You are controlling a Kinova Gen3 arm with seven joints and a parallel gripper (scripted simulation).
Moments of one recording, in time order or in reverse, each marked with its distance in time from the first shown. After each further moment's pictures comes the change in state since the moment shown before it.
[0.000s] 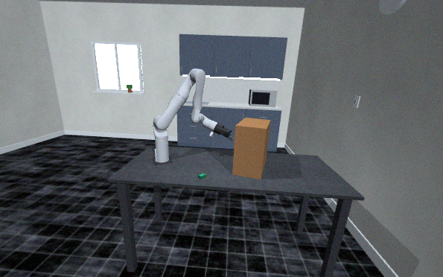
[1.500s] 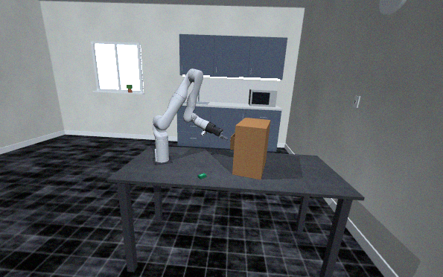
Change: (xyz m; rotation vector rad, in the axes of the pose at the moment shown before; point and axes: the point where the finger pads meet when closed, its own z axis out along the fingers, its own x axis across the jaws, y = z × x) arm -0.001 -0.022 -0.063 -0.001 -0.003 0.000
